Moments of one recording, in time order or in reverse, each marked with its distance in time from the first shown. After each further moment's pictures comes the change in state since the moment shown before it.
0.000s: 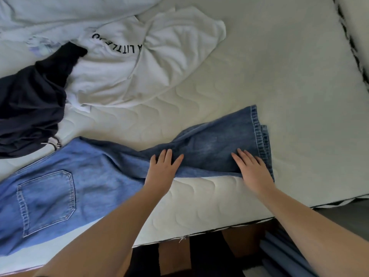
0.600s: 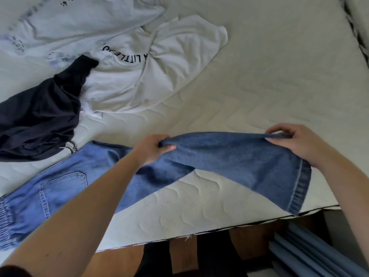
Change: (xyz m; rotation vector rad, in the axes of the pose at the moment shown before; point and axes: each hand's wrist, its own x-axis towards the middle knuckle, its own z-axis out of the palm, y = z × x) left_hand 0.024 -0.081 -0.082 -0.914 0.048 -0.034; right_hand 0.001 0.065 -0.163 1.028 -0.009 0.164
